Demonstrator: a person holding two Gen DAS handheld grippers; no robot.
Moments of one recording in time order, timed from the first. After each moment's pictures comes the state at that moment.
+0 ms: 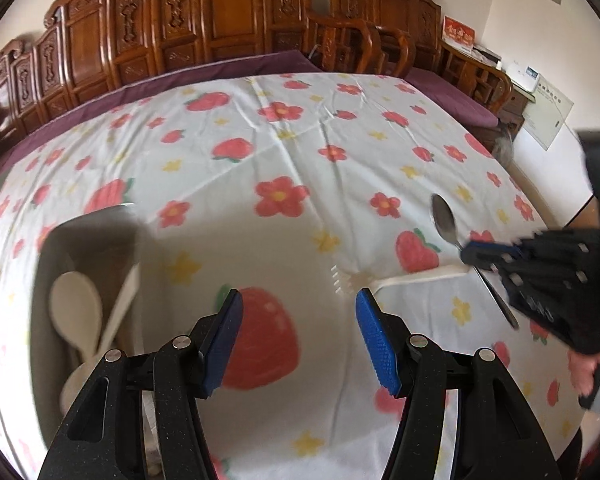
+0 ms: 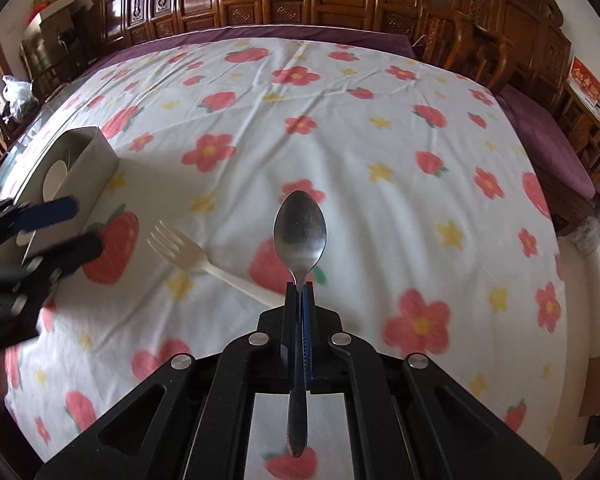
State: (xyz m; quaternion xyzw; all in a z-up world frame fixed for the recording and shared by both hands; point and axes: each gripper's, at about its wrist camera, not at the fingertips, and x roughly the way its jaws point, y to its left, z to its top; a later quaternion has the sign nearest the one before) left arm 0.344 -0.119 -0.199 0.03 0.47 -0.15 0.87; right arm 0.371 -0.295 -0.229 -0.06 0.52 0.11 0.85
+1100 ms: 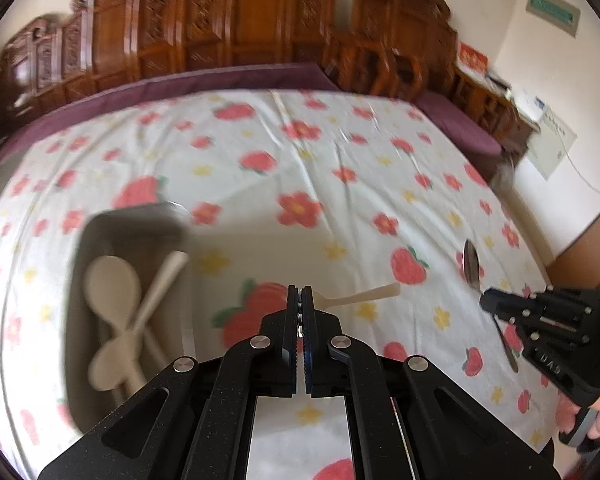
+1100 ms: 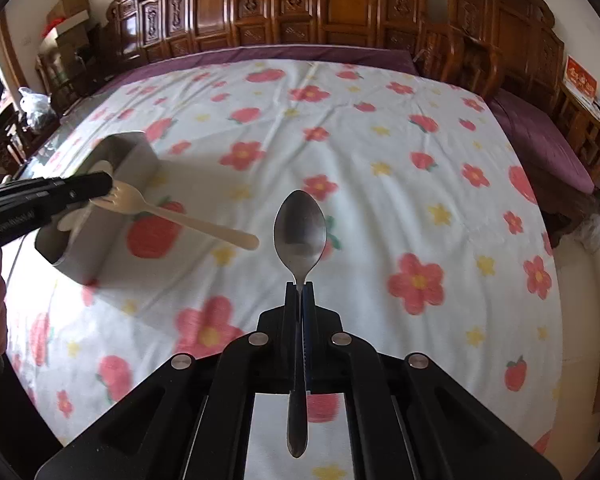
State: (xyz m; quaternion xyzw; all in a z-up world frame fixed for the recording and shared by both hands) left arm 0.316 -0.078 -0.154 -0.01 0.45 -0.13 0.88; right arm 0.317 -0.289 -0.196 -0.03 0.49 0.13 0.86
